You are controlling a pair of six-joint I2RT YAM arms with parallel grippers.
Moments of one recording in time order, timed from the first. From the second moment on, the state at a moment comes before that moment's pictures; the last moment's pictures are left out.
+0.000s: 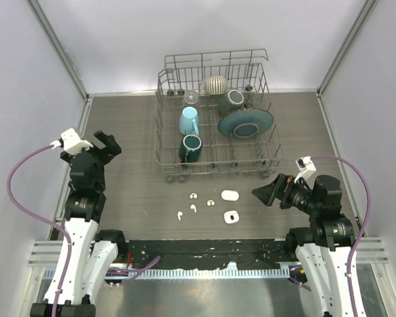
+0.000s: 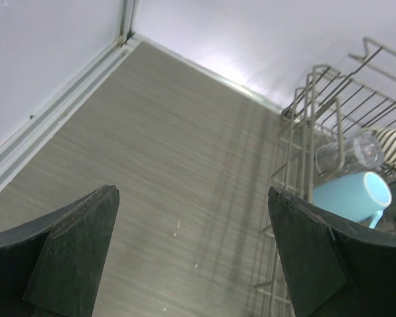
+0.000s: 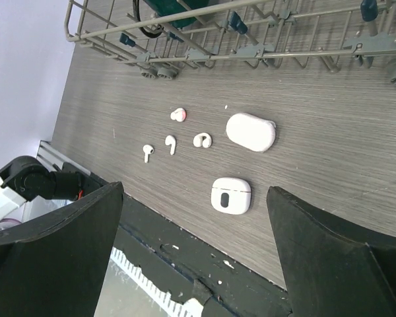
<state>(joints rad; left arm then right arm) -0.04 0.64 0.67 -0.13 -0.35 -0.39 0.03 0.33 0.61 -0.77 -0.61 0.45</state>
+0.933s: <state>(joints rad) -0.07 0.68 0.74 -0.46 0.03 -0.34 0.95 0.85 0.91 -0.69 0.04 0.33</state>
